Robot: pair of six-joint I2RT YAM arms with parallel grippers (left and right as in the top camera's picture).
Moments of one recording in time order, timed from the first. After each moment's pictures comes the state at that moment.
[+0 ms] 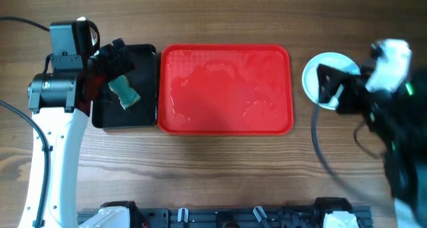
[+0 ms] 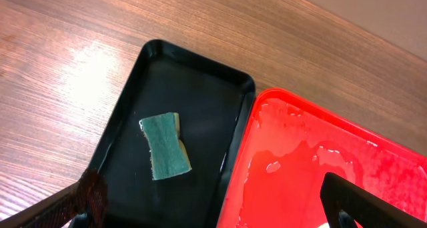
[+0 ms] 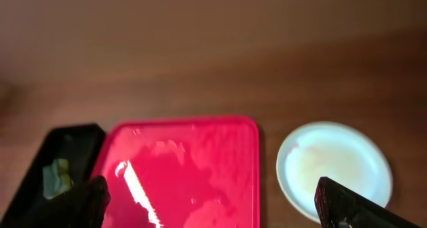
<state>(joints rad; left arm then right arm) 0.01 1.34 1.37 -0.91 -0.06 -0.40 -0.02 0.87 1.31 -0.91 -0.21 0.16</state>
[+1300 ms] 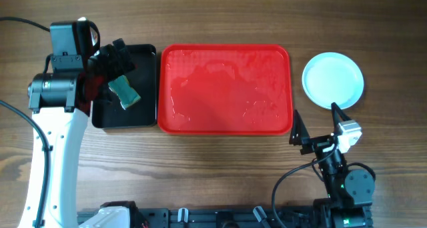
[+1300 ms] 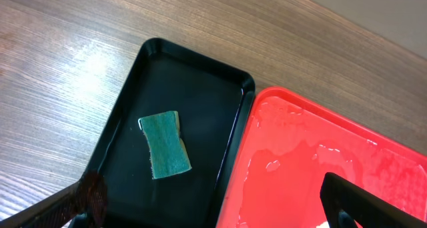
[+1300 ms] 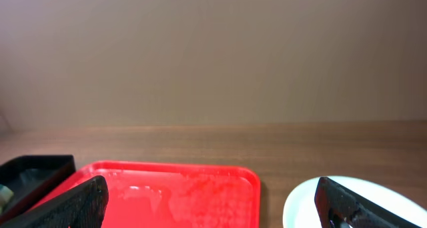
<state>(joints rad) 0.01 1.34 1.37 -0.91 -0.05 -0.40 0.08 0.04 0.05 0.06 -0.12 0.13</state>
